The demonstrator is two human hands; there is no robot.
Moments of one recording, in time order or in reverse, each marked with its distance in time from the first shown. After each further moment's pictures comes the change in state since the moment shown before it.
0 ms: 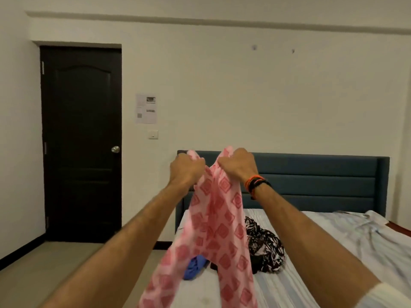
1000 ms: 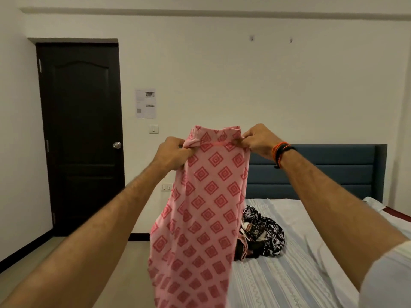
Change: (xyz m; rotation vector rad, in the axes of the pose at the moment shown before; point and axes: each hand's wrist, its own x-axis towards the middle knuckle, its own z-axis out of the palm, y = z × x) left_hand 0.022 -0.014 -0.050 0.154 -0.201 0.189; right_hand 0.015 0.014 -0.056 0.104 -0.202 -0.062
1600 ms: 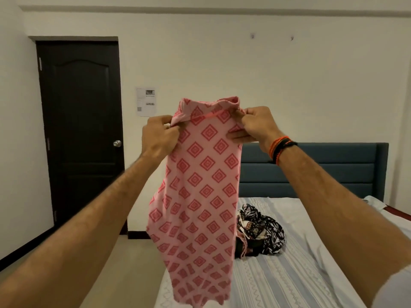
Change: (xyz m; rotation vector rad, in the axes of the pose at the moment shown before) left_hand -0.007 0.019 -0.018 -0.123 0.349 0.188; right_hand -0.022 -0.041 0.001 0.430 0.157 -0.026
